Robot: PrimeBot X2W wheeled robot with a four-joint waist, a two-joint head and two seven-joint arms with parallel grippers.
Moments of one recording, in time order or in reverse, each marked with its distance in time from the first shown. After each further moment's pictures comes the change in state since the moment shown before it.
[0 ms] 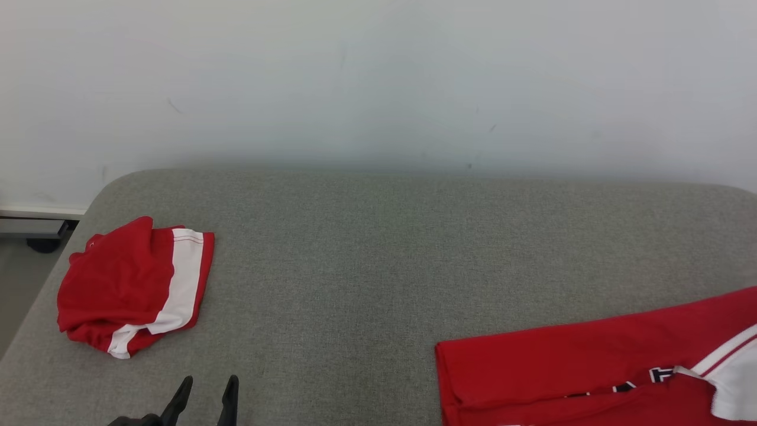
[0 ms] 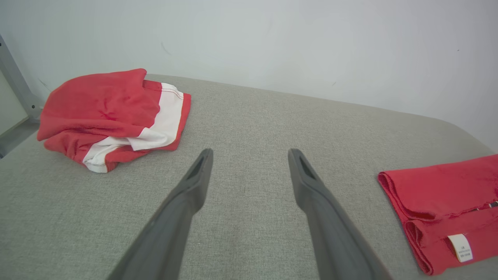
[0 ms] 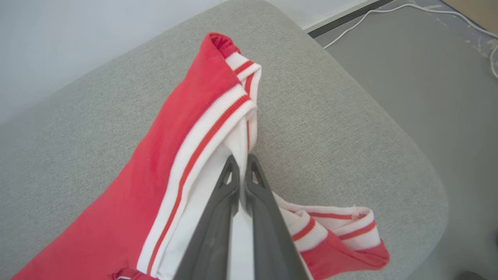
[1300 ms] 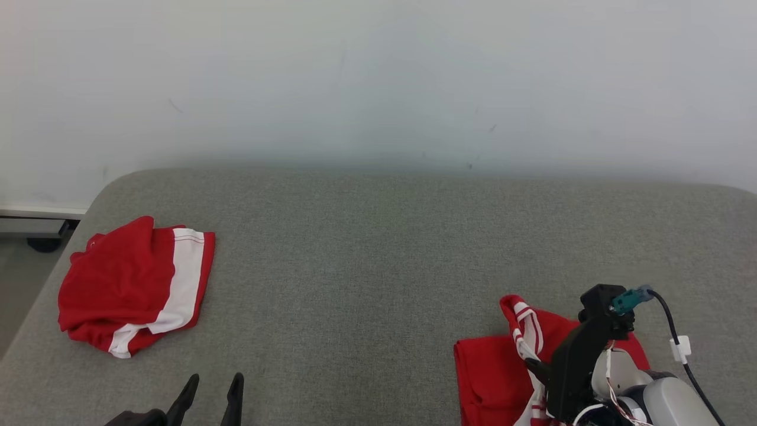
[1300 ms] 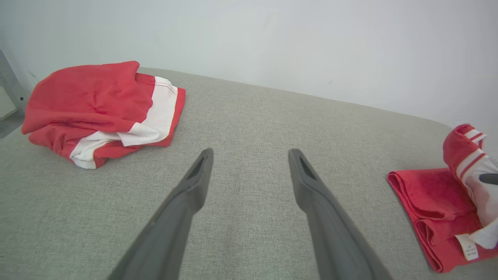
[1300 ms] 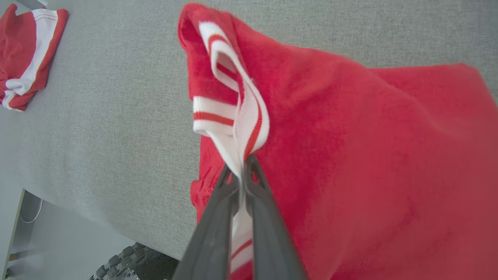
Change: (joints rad) left arm -0.028 -0.007 -0.012 0.041 -0.029 -0.018 -0.001; right arm 0.081 0.337 0.395 -0.380 -0.051 0.070 0.263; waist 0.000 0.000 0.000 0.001
